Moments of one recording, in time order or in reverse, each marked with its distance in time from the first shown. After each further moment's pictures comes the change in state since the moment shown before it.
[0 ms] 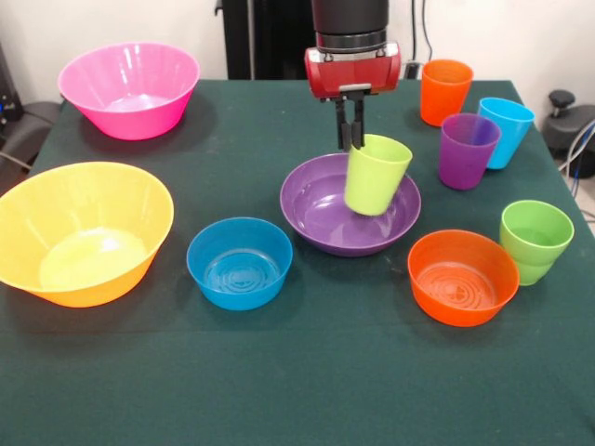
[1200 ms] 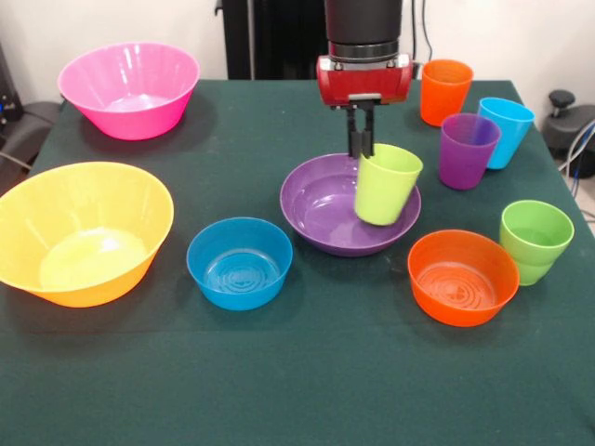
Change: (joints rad) arm 0.020 0.041 -0.042 -0.009 0.064 0.000 0.143
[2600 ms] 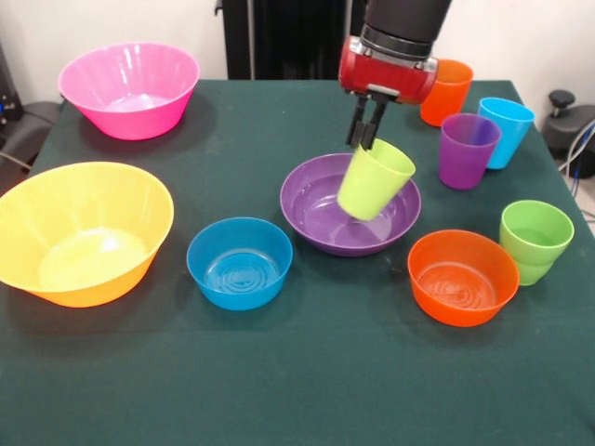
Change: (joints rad) arm 0.046 0.224 -0.303 -0.044 -0.054 -0.001 0.302
